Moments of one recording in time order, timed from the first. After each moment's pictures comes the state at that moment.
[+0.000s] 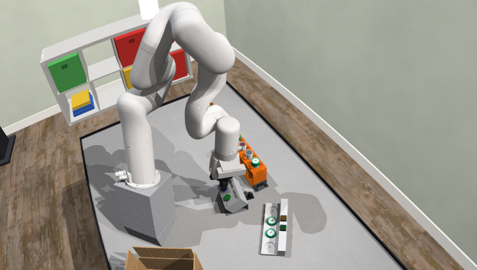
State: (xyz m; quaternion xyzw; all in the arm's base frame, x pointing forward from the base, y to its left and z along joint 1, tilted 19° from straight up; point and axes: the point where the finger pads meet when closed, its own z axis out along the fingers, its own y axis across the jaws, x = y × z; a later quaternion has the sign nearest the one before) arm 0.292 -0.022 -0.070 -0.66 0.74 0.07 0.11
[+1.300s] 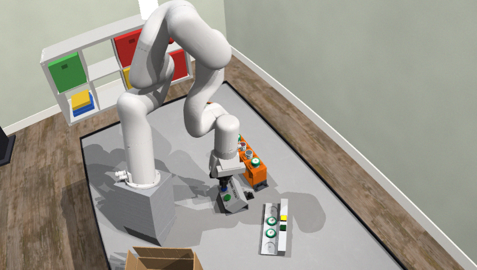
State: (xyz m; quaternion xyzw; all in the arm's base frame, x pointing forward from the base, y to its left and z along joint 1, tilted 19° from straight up) arm 0.291 -0.024 -0.061 -0.66 0.74 0.07 0.12
